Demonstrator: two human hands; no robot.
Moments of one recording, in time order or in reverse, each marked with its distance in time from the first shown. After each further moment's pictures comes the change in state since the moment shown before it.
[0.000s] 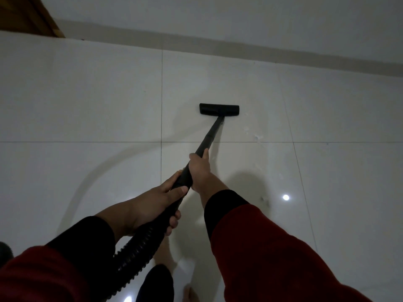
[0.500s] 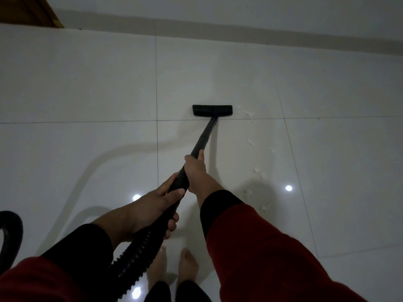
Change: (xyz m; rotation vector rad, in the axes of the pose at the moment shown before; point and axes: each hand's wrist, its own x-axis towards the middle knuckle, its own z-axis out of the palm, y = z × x) left_hand -0.059 -0.117 0.073 0.028 0.020 0.011; right_hand -0.070 0.106 -0.070 -0.052 -0.016 0.026
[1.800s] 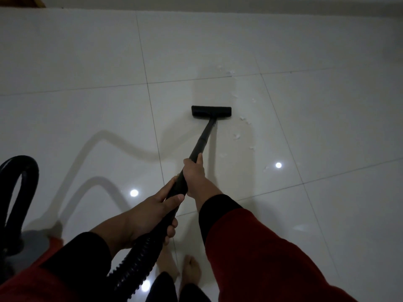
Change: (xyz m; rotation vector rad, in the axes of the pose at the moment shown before) left_hand -0.143 -0.251 0.038 0.113 -0.079 -0.024; right_hand -0.131 0.270 -0.032 0.141 0.093 -0.013
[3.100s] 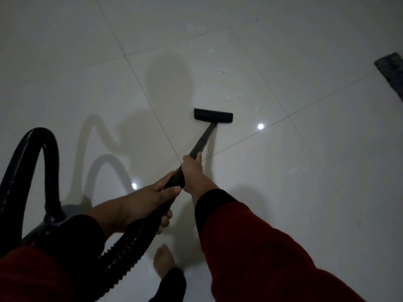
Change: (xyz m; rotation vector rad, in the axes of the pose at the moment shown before) left_hand -0.138 -0.123 -0.075 0.268 -0.162 -0.179; right_hand -0.138 0.177 0.065 0.360 0.135 0.109
